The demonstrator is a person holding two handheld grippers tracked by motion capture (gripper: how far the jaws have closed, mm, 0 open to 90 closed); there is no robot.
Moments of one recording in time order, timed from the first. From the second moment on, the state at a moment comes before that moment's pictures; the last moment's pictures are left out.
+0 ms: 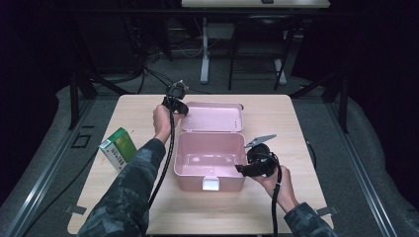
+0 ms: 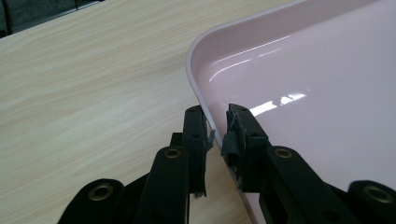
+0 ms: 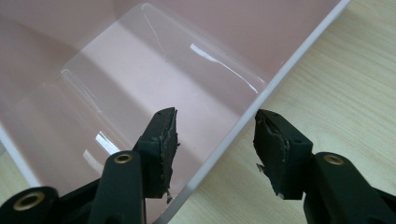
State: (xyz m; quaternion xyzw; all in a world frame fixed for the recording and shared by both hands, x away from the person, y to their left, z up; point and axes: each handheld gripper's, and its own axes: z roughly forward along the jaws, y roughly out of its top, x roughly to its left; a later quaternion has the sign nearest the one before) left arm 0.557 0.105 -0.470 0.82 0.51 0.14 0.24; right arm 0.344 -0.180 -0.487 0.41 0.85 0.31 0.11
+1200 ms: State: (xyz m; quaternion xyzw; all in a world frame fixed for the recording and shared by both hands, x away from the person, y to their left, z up) left arm 0.518 0.154 -0.402 0.85 0.45 0.13 0.26; right arm 0.344 -0.181 -0.487 0.42 0.84 0.32 0.10
